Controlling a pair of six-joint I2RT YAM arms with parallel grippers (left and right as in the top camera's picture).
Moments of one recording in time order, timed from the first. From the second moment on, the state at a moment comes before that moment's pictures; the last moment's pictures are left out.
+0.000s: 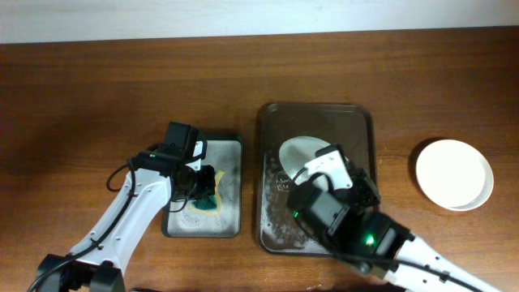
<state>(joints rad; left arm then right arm) -0.24 1.50 0.95 -0.82 0.16 -0.31 0.91 1.09 0.88 -0.82 1.01 0.18</state>
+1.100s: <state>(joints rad) -0.27 1.34 0.99 -0.79 0.12 -0.32 1.01 1.09 0.88 -0.88 1.19 0.32</state>
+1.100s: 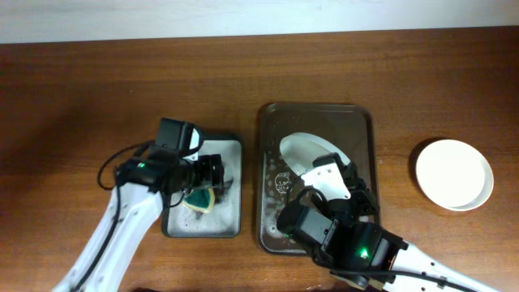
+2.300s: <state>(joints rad) -0.27 1.29 1.00 -0.80 0.13 -0.31 1.00 1.09 0.88 -0.89 1.19 0.27</state>
